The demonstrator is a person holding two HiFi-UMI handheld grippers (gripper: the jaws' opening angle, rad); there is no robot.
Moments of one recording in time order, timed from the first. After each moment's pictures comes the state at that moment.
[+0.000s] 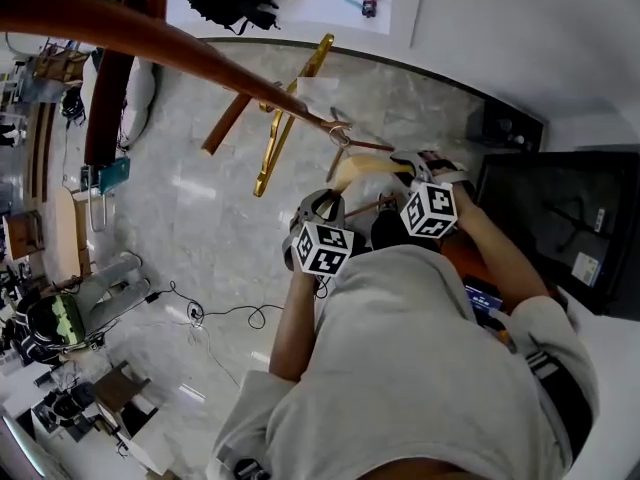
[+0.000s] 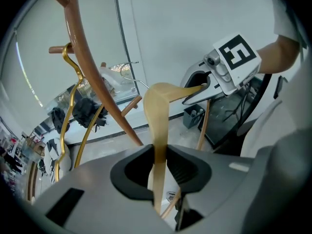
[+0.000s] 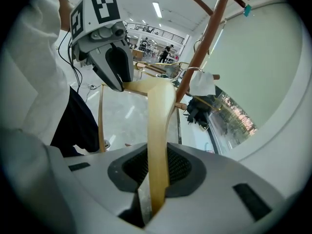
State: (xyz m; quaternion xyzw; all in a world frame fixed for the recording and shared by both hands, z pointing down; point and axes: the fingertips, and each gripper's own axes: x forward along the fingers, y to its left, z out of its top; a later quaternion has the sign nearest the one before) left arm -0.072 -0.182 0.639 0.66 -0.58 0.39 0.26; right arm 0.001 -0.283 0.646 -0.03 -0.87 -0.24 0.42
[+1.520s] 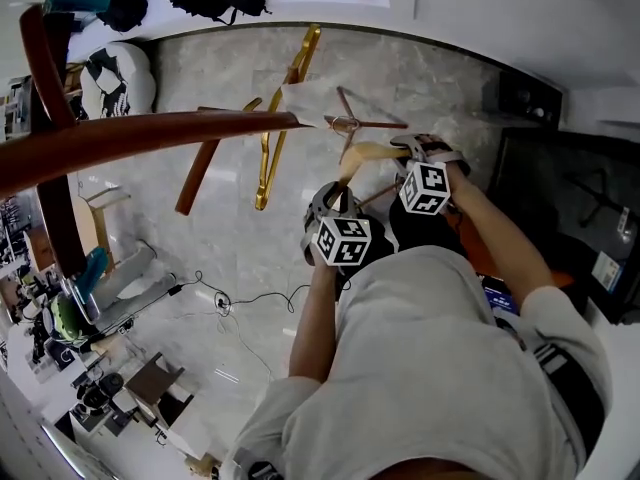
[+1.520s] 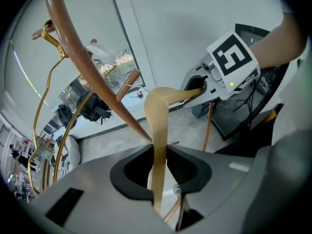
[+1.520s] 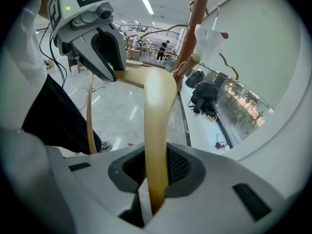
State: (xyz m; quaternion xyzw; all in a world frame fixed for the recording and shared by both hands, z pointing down) left arm -0.089 -0.203 0.705 0.61 -0.59 0.45 0.28; right arm -0.024 -0.309 0.749 -0.04 -0.88 -0.18 0.44
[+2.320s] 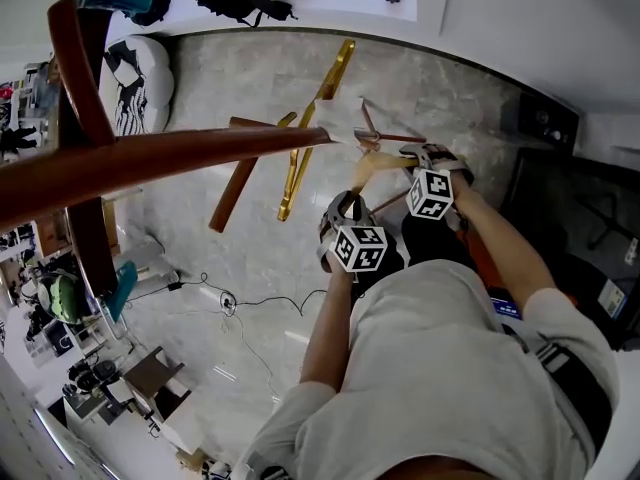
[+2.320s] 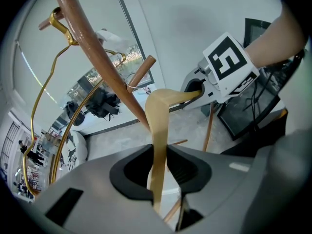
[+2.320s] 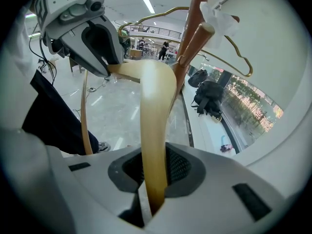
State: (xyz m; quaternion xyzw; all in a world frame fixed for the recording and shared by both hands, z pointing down) left arm -0.118 -0.206 0.719 0.57 -0.63 0.46 0.28; right arm -0.063 -0.317 0.780 -0.06 -0.88 -0.18 0.44
